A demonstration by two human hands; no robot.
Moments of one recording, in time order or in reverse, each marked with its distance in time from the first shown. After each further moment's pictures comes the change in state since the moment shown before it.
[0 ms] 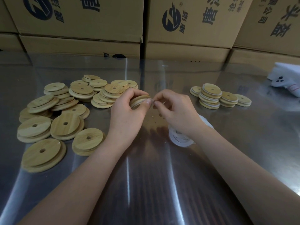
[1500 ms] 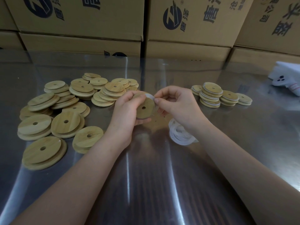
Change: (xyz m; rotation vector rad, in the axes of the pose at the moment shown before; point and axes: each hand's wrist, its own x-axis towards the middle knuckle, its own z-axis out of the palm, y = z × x) left_hand 0.004 0.001 0.002 -0.499 -0.077 -0.408; right_hand 0.003 -0.006 -0.003 0.558 -0.014 0.317
